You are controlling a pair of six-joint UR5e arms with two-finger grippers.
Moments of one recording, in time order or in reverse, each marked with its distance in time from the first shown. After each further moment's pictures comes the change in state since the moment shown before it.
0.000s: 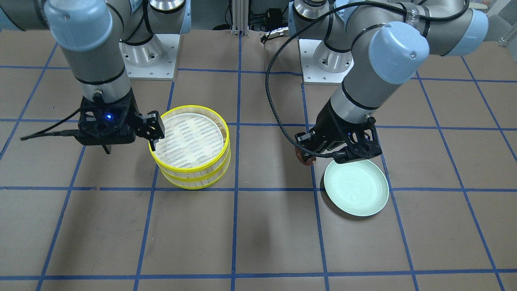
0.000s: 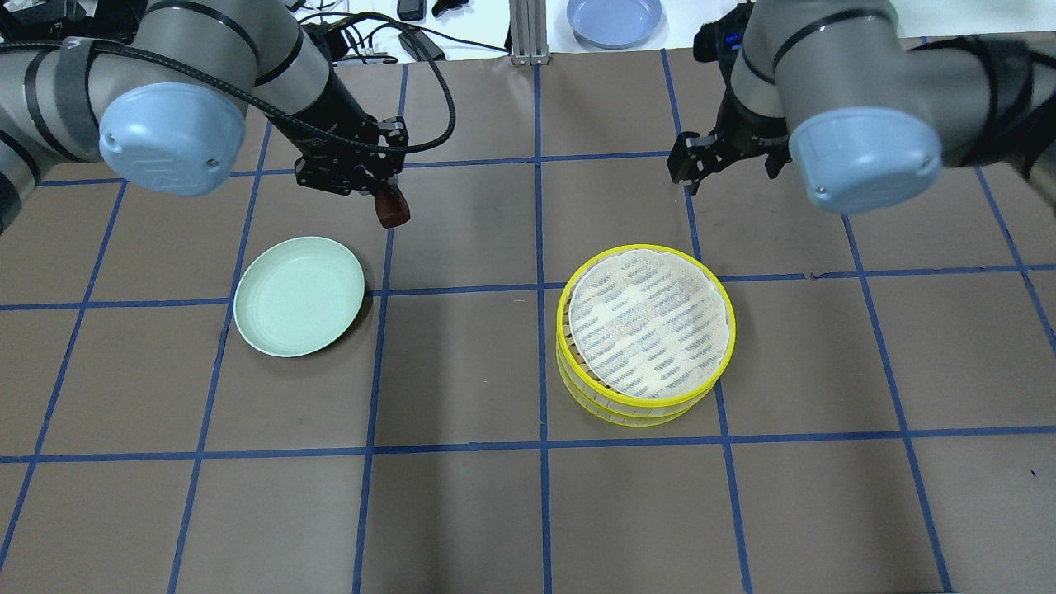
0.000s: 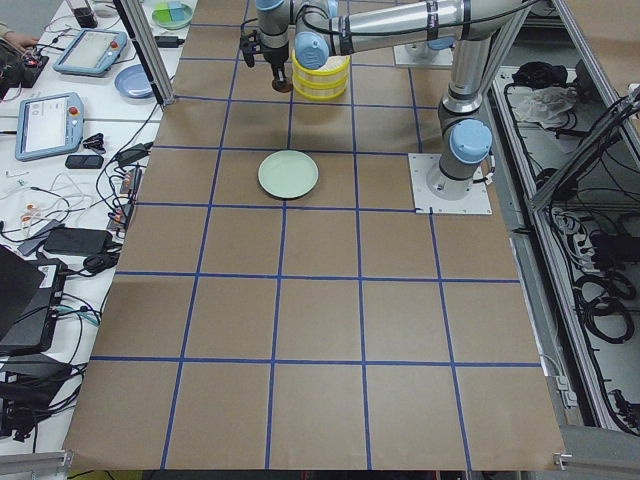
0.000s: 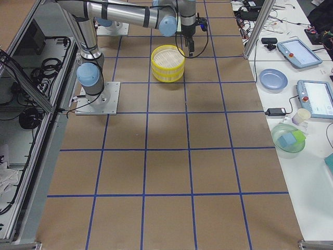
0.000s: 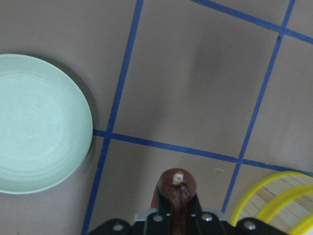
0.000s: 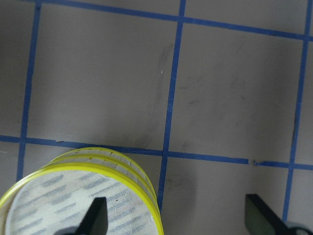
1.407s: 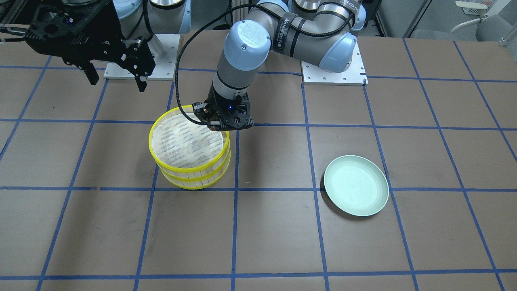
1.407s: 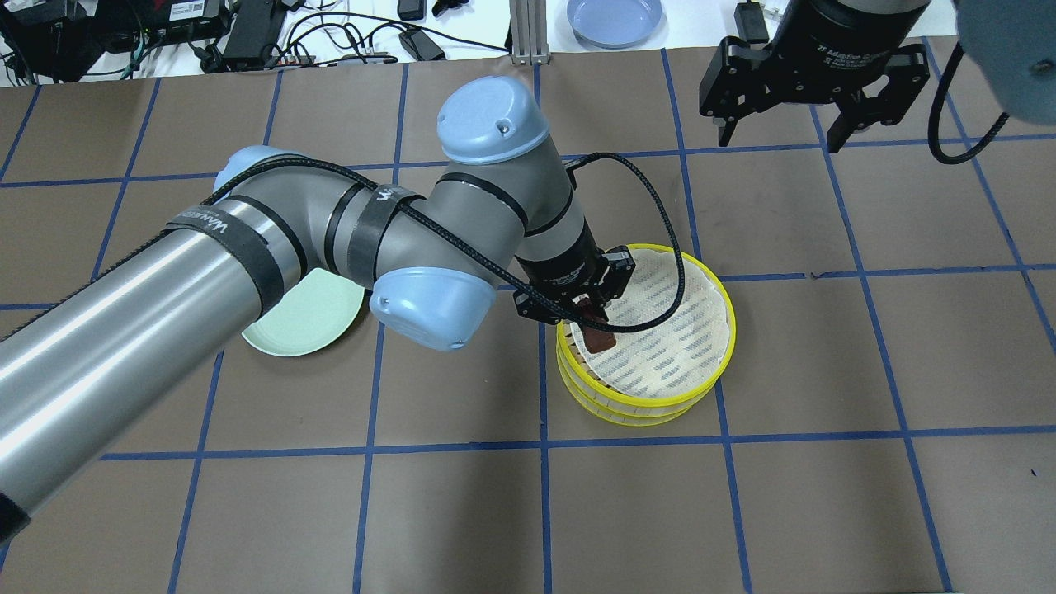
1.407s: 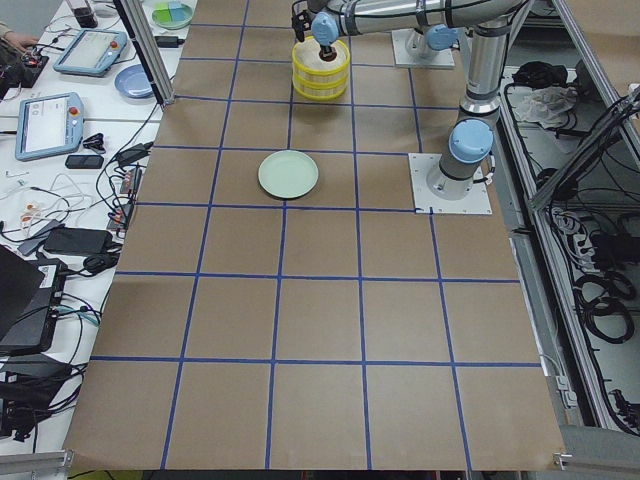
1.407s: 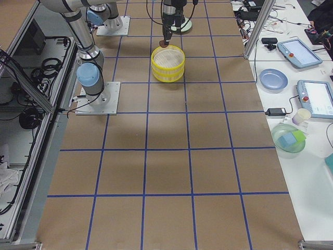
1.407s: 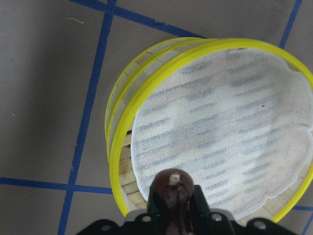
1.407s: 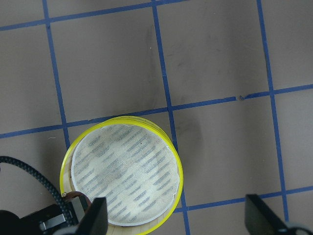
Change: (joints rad) left arm -0.354 -0.081 -0.127 0.180 -0.101 -0.336; right arm 0.004 -0.116 -0.151 0.327 0.034 0.257
